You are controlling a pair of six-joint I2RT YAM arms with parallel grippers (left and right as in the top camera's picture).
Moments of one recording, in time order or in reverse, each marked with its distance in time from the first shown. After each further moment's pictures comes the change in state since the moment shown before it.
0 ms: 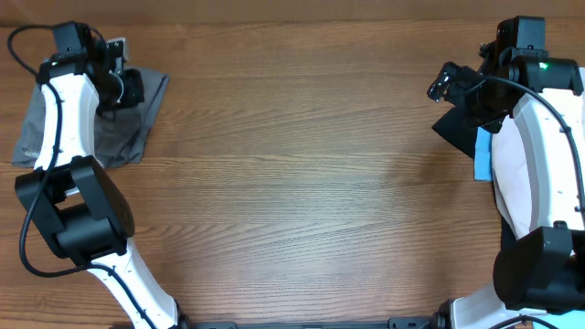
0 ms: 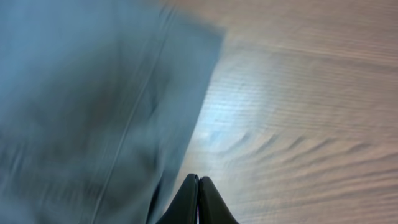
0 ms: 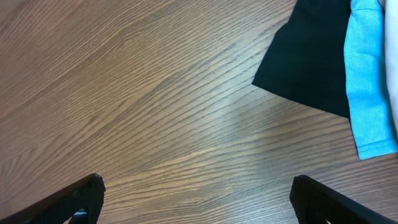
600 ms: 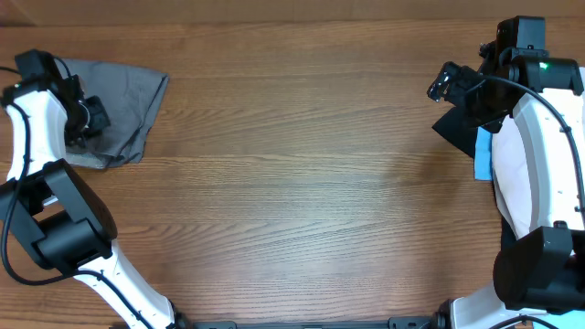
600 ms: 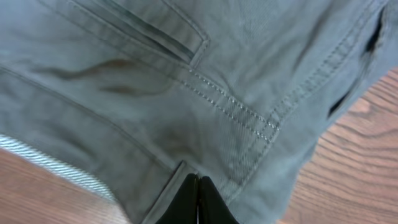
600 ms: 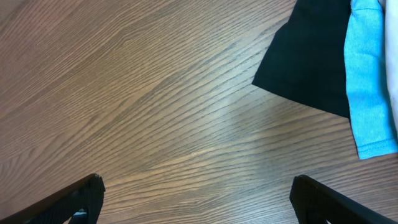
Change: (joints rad) left arm 0.143 0.000 -0.085 -0.029 -0.178 -0.104; right arm 0.000 0.000 0.000 -0.001 -0.001 0.000
